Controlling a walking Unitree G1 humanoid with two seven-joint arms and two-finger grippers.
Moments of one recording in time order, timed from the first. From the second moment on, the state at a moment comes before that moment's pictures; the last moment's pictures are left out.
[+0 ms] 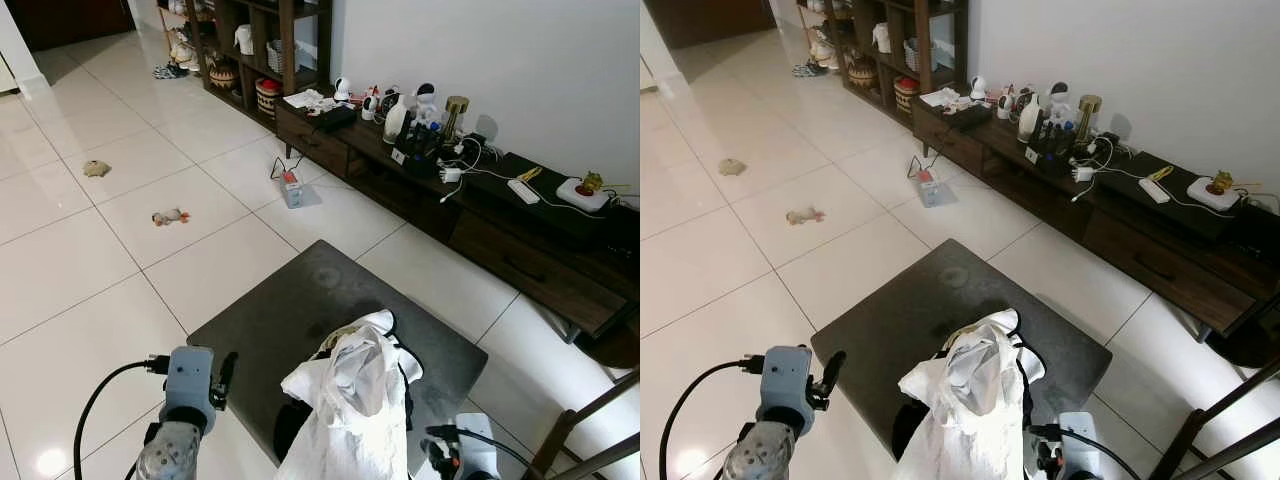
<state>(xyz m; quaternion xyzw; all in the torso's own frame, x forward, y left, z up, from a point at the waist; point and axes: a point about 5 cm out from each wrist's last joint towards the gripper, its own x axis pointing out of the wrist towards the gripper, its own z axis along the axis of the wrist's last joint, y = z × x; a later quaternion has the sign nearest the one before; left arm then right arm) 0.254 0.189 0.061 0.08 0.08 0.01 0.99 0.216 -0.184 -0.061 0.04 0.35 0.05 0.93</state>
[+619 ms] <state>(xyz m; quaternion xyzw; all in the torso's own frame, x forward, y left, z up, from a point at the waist) 0.250 0.189 0.076 0.06 0.05 0.01 1.00 0.338 -0.119 0.049 0.06 0.16 0.15 0.97</state>
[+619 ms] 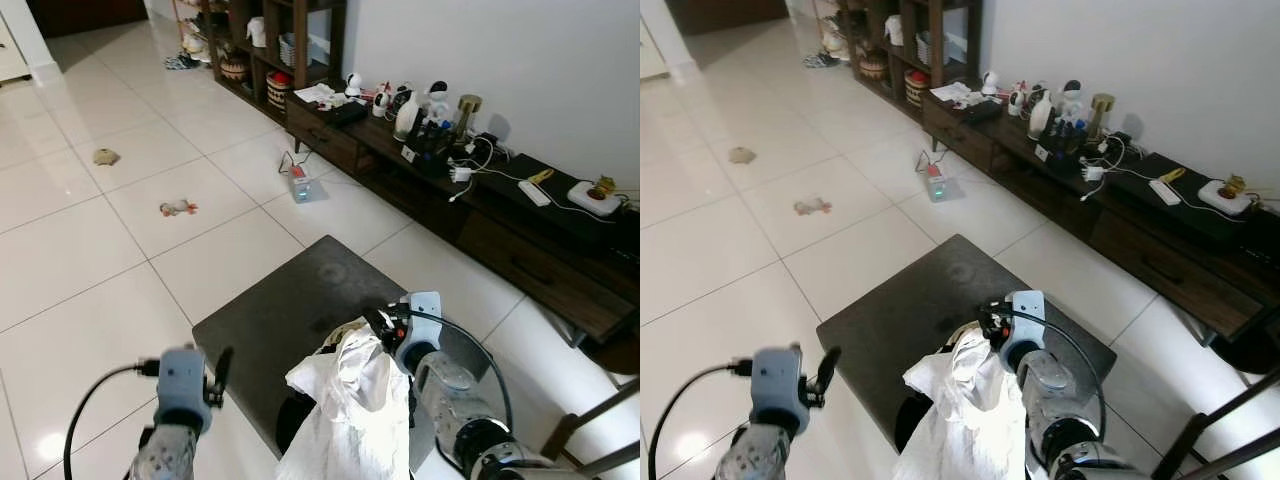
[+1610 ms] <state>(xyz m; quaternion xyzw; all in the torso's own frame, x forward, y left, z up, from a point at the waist) 0.148 0.211 0.022 0.08 0.26 0.11 0.96 0.359 -0.113 0.069 0.02 0.18 0.09 0.98</state>
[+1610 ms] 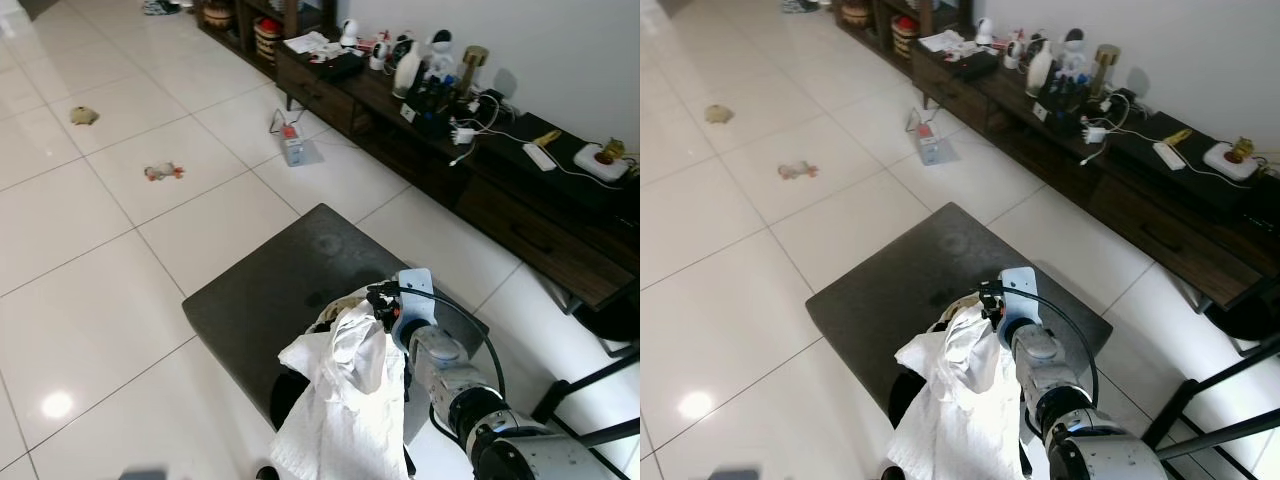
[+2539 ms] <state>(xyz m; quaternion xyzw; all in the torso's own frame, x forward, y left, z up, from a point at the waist) 0.124 0.207 -0.012 0.09 0.30 0.13 0.94 0.329 -0.125 0.027 0.04 0.25 0.09 0.96</state>
